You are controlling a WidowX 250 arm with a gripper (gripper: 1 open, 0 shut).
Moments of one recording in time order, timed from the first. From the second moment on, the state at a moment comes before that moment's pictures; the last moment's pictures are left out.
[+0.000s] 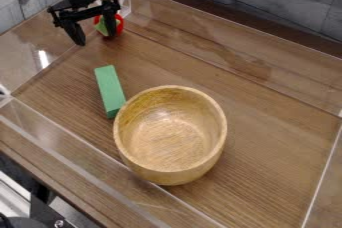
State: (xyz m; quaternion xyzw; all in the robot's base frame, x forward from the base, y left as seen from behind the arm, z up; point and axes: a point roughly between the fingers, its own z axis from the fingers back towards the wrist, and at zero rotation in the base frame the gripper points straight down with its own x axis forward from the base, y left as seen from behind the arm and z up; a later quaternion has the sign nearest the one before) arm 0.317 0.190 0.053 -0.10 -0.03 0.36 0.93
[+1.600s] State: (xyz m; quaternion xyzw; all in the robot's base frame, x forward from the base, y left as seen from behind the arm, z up) arm 0.342 0.190 0.069 -0.05 -0.07 0.45 0.89
